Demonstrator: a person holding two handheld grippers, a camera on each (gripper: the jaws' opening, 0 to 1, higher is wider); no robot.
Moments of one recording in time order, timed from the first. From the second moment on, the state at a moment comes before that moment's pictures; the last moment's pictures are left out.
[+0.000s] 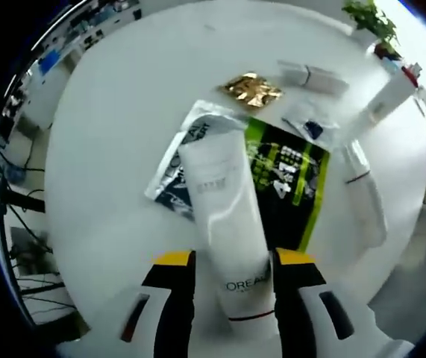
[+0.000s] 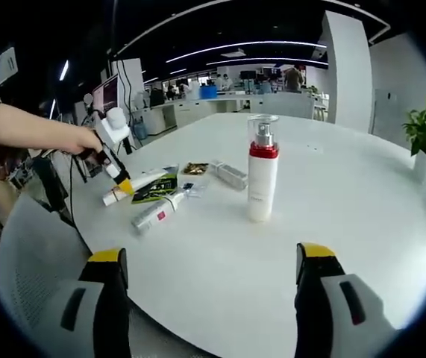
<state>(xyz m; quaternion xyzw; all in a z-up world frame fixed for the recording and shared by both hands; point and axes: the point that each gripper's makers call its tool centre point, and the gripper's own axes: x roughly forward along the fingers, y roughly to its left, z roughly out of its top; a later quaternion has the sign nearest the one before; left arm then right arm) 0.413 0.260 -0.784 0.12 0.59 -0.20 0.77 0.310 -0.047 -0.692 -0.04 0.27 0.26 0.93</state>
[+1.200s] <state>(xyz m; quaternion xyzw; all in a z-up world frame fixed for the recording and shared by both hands) 0.410 0.256 -0.779 0.08 0.57 -0.19 0.79 0.310 -0.049 -0.696 -0.06 0.28 0.26 0.92</state>
